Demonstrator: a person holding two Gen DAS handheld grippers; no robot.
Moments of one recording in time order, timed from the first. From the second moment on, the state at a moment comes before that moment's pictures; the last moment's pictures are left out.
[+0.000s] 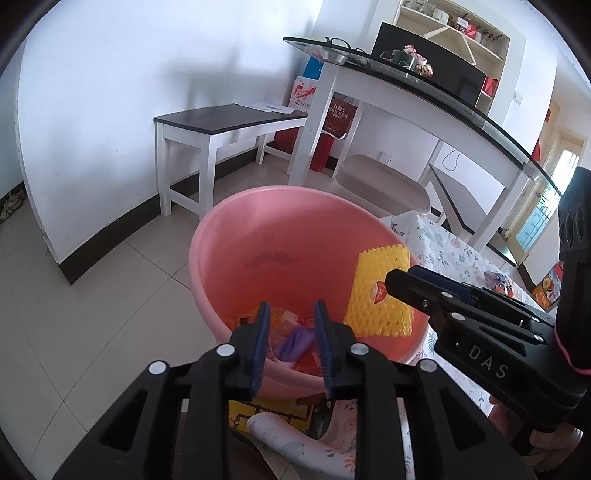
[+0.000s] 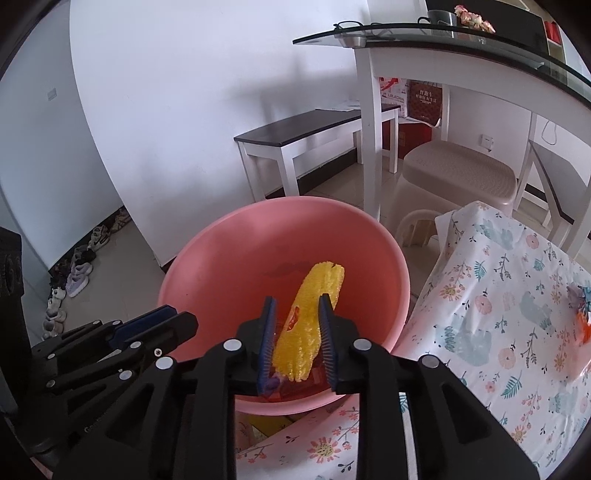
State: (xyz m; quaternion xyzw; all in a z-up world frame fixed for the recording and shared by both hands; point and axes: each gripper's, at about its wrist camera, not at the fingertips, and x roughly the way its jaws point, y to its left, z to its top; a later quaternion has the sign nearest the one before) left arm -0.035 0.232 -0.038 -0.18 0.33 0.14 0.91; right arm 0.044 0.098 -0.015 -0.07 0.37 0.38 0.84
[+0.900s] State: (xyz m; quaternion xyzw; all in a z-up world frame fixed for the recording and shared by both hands) left arm -0.055 0.218 -0.014 -0.16 0.32 0.15 0.92; right arm 0.019 0.064 -0.023 -0.06 0.42 0.42 0.80
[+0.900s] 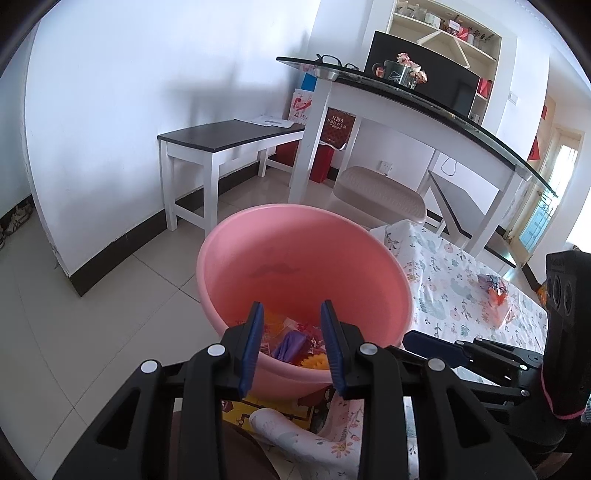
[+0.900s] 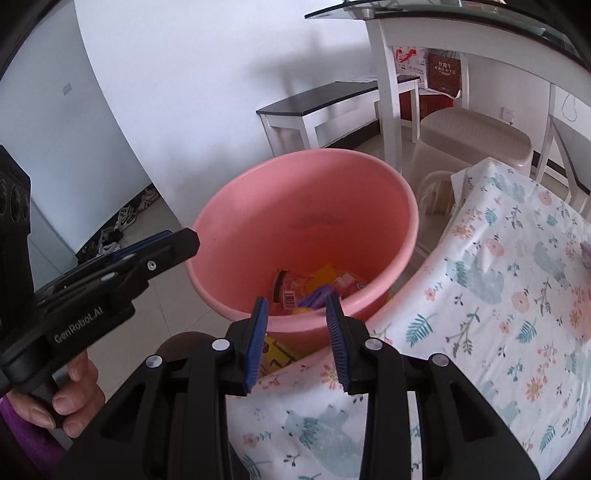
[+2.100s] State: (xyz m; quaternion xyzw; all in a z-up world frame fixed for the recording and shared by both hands) left arm 0.006 0.088 -0.027 -0.08 0.37 0.04 0.92; right arm 0.063 -0.174 -0.035 0.08 0.40 0.15 0.90
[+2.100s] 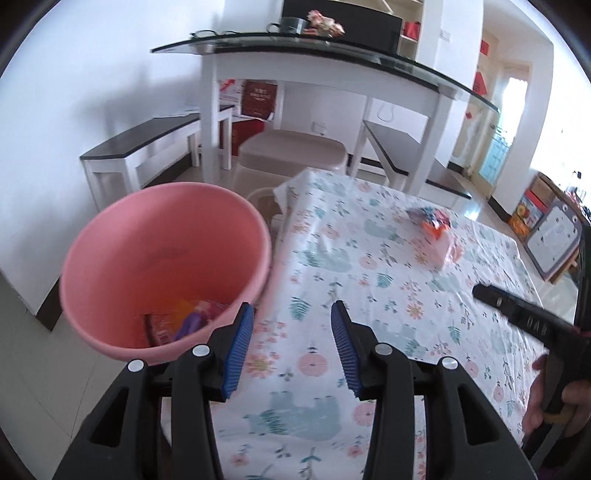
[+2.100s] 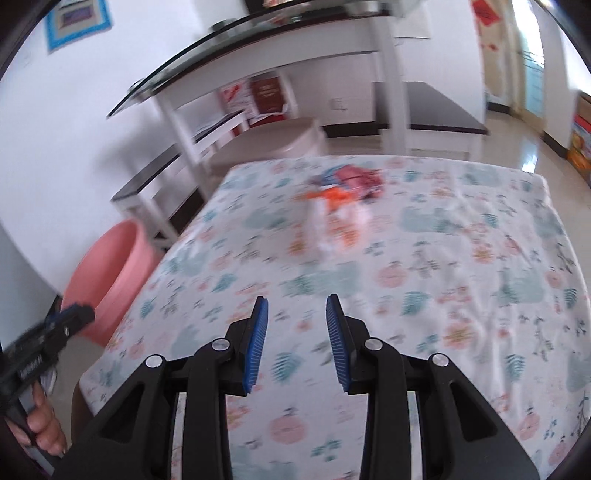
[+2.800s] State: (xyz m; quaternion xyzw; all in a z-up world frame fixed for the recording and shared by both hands) left arm 0.064 0.065 -0.038 -0.08 0.39 0.00 0.92; right arm 0.163 -0.157 -0.054 0.07 0.40 0.09 0.91
